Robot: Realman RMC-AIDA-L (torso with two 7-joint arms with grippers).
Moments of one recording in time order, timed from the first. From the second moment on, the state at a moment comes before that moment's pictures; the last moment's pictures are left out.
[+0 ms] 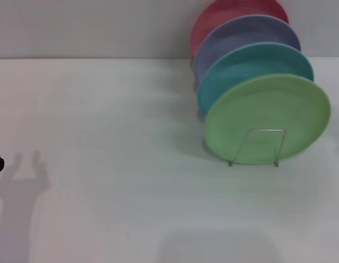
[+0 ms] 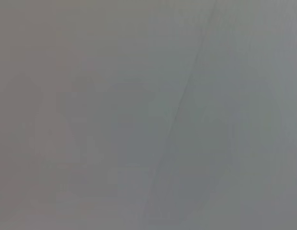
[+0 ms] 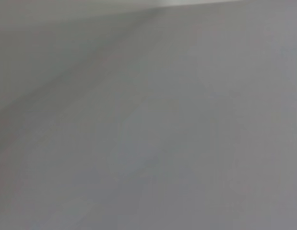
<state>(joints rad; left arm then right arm) -0.11 -2.07 -0.38 -0.55 1.82 1.61 -0.08 0.47 2.08 -0.32 -0.84 -1.47 -1.86 0.50</state>
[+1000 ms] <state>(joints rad) -0.22 -2.07 -0.42 -0.25 1.86 1.63 -0.19 0.34 2.08 -0.01 -0.26 -1.18 -1.46 0.71</state>
